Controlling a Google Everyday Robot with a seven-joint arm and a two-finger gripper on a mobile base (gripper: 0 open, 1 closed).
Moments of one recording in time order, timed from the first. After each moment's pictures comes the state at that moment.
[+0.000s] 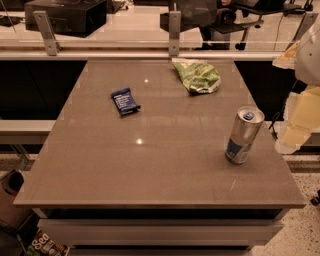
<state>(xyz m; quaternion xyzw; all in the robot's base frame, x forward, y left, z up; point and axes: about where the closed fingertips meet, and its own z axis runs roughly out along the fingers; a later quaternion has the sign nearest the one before) 0.438 -0.214 0.987 -0.60 0.78 -0.05 0.18</state>
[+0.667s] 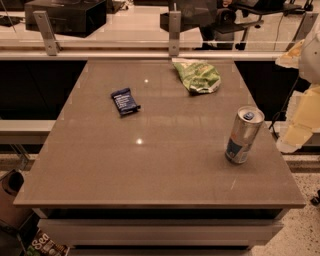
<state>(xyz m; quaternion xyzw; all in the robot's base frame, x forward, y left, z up) 0.440 -0.218 0.988 -0.60 0.78 -0.04 0.19</state>
